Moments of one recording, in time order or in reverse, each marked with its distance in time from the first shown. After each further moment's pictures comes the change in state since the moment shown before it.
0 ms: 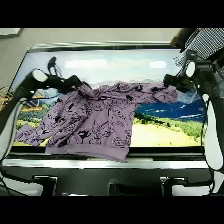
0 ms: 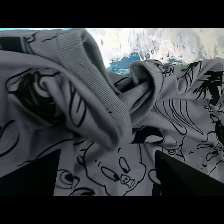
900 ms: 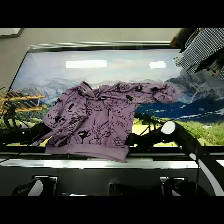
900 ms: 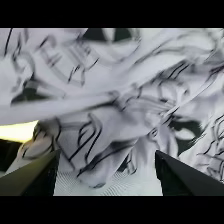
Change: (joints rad) left arm 0.422 0.910 -0.969 0.049 -0.232 0.146; right arm 0.354 0.472 -1.029 0.770 -0.112 -0.150
